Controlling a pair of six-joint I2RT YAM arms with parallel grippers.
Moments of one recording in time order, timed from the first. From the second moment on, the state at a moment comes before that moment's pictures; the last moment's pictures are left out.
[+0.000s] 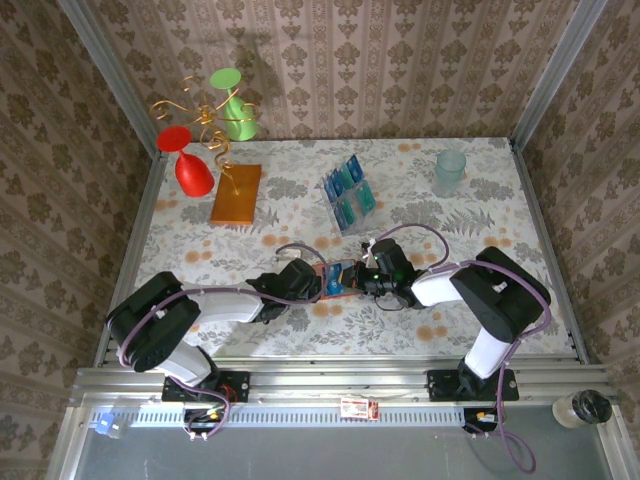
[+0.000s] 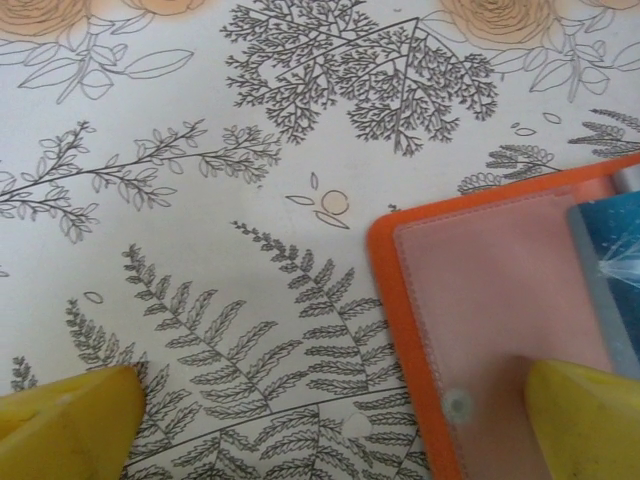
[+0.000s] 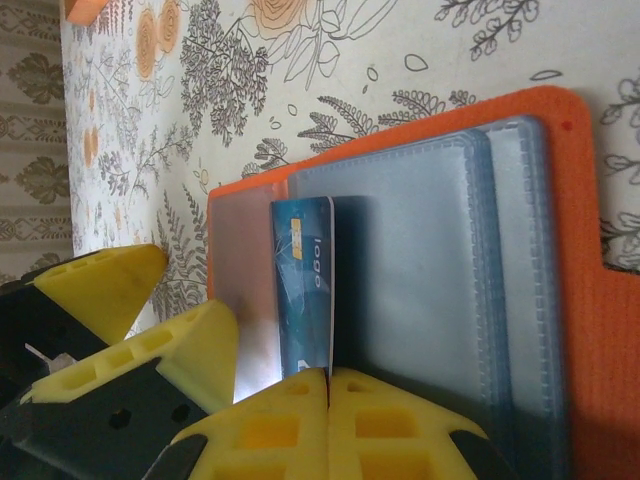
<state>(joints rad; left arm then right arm) -0.92 1.51 0.56 -0.03 -0.41 -0.67 0.61 1.70 0.55 0.46 -0.38 0.95</state>
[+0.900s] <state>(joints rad) -0.92 1.51 0.57 -0.07 -0.45 -0.70 0.61 1.64 0.69 0.15 -0.39 0.81</state>
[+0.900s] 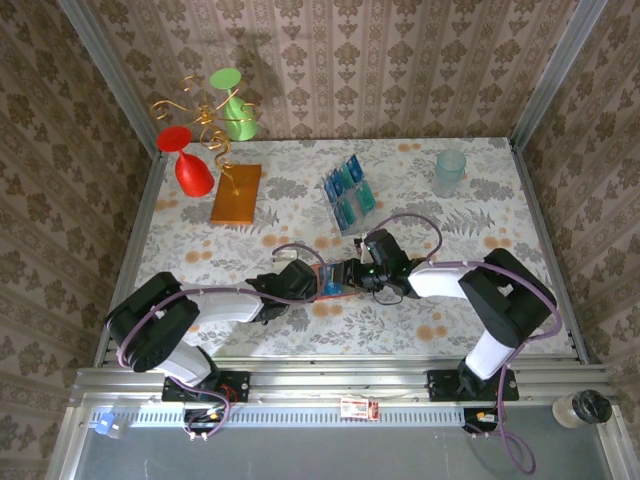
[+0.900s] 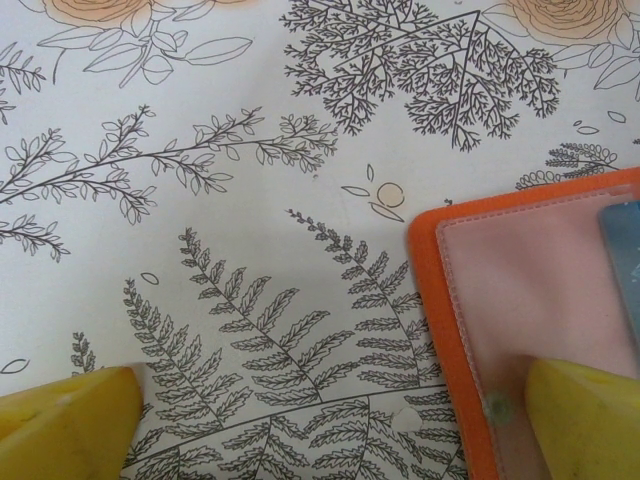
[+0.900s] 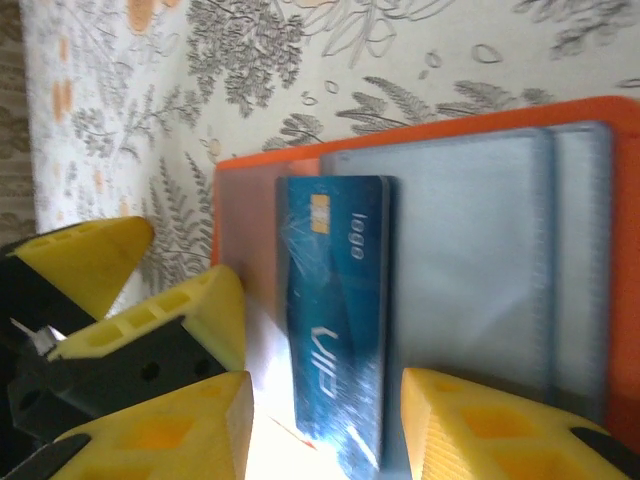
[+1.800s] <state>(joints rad) -0.91 1.51 0.56 -0.04 -0.45 -0.68 0.68 1.81 0.93 -0.07 -0.36 0.66</state>
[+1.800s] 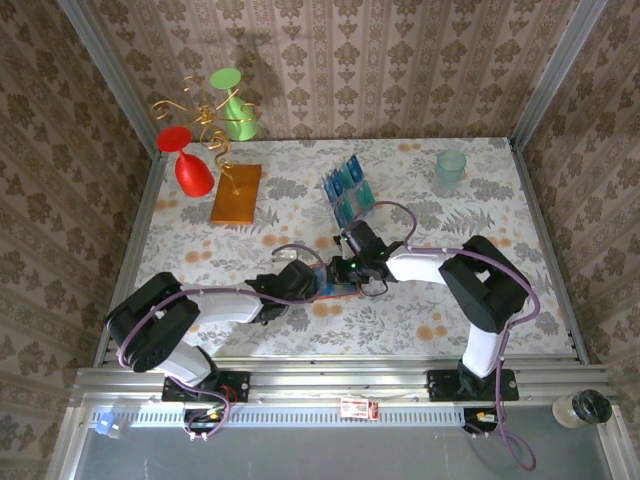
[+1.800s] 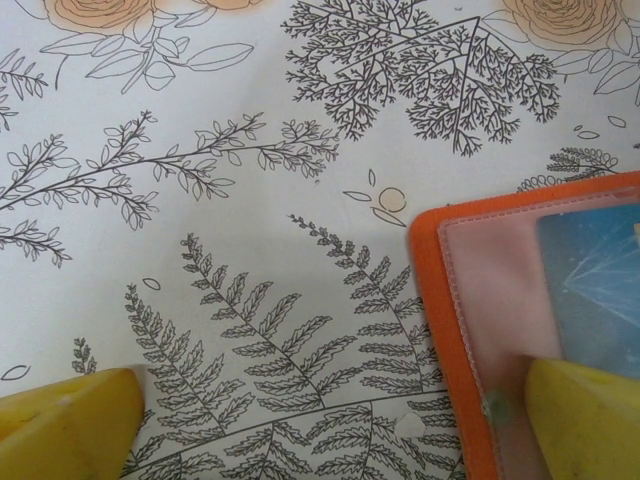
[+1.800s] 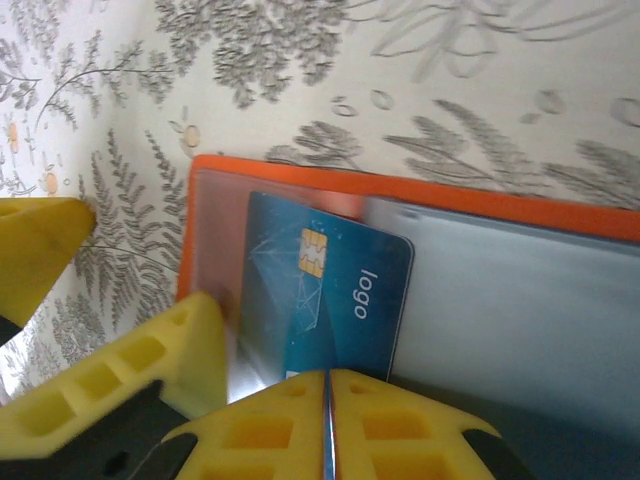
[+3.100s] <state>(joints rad) -0.80 1.45 0.53 -0.10 -0.40 -0.63 0.69 1.82 1.04 -0.20 -0.25 0.60</state>
